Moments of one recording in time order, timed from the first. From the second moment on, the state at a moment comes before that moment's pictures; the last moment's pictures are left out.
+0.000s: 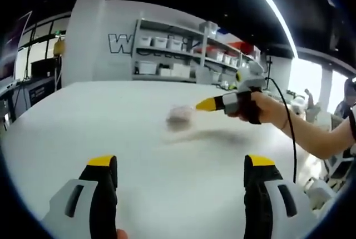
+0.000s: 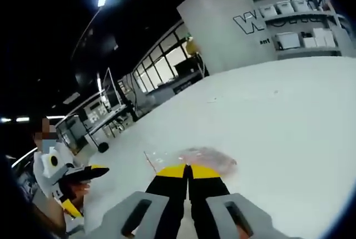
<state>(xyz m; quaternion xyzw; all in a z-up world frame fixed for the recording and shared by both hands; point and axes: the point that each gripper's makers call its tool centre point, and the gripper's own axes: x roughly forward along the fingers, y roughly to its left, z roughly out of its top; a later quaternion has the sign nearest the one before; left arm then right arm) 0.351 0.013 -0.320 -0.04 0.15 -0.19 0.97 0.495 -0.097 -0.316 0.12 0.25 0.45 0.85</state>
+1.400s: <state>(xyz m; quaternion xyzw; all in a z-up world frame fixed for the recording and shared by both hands) 0.354 0.006 -0.322 -0.07 0.17 -0.19 0.97 0.471 -0.100 -0.315 0.18 0.25 0.45 0.84</state>
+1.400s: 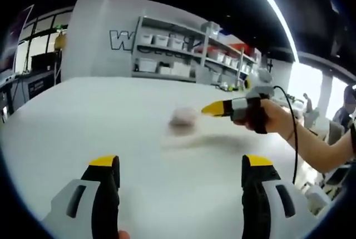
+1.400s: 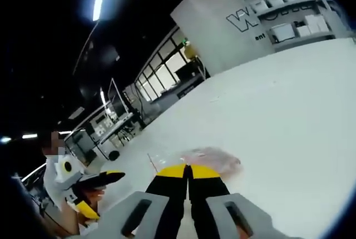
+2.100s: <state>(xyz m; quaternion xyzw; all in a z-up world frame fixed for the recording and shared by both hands) 0.362 -0.015 -0.319 -0.14 0.18 -0.22 0.95 0.463 -0.098 -0.309 0.19 0.25 0.46 0.83</state>
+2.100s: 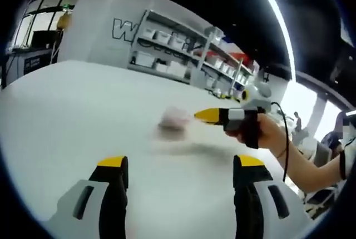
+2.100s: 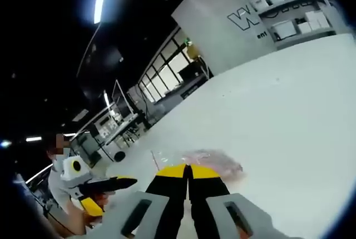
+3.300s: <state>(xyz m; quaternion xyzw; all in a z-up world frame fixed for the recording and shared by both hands) 0.380 -0.030 -0.303 -0.22 0.15 -0.24 0.93 0.446 -0.096 -0.302 0.22 0.25 0.48 0.81</state>
